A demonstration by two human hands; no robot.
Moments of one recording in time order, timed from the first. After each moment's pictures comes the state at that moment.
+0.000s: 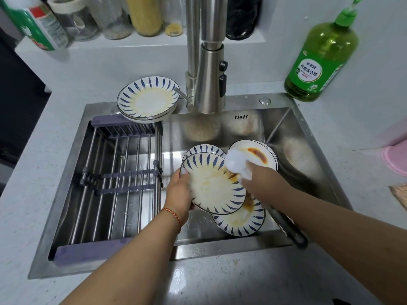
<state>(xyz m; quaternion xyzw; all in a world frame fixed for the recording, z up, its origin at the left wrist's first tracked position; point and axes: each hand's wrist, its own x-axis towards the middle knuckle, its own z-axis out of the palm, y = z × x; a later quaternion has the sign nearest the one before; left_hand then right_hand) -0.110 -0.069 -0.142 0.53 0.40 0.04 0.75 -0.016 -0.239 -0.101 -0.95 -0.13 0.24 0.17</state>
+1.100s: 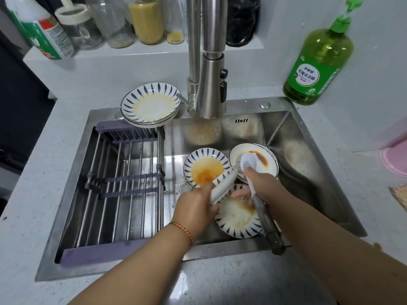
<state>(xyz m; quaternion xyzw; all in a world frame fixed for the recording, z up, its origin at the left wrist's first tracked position) -0.133 -0.084 -0.115 0.97 0.08 0.05 0.24 -0.042 -0.228 -0.071 -0.75 0.15 0.36 0.53</state>
